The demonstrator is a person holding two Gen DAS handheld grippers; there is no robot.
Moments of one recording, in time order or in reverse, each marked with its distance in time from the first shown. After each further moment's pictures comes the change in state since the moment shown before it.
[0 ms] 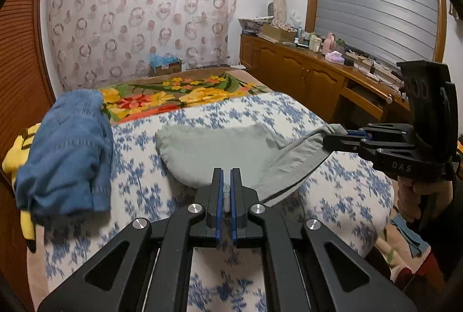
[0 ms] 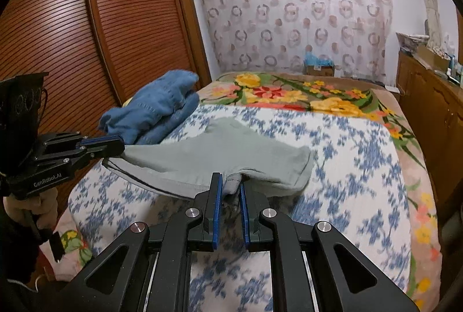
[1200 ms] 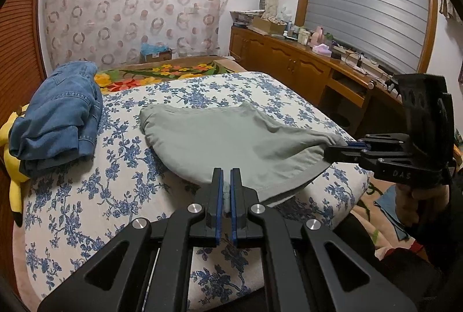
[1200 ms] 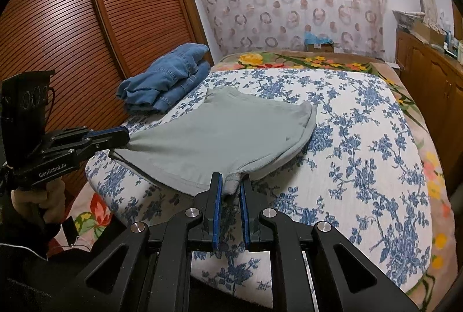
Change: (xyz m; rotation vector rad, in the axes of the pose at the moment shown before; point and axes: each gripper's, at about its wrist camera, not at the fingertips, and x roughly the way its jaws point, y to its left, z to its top) left arm -0.031 -0.024 -0.058 -0.023 0.028 -0.062; right arm -0.050 0.025 -0.066 0.064 0.061 0.027
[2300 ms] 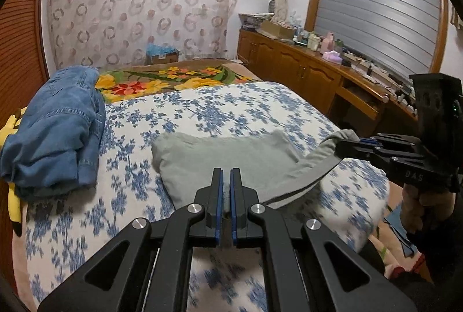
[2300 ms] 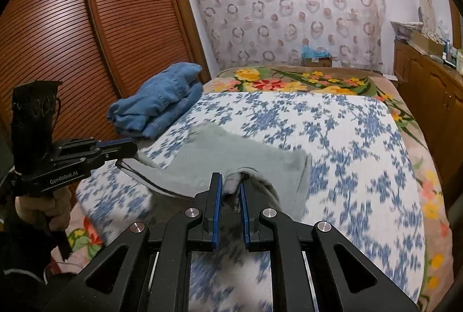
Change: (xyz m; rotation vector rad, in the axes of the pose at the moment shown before) left arm 0.041 0.033 0.041 -0.032 -0.005 0.025; right arm 0.027 -0.017 0.040 -0.011 -0.060 -0.023
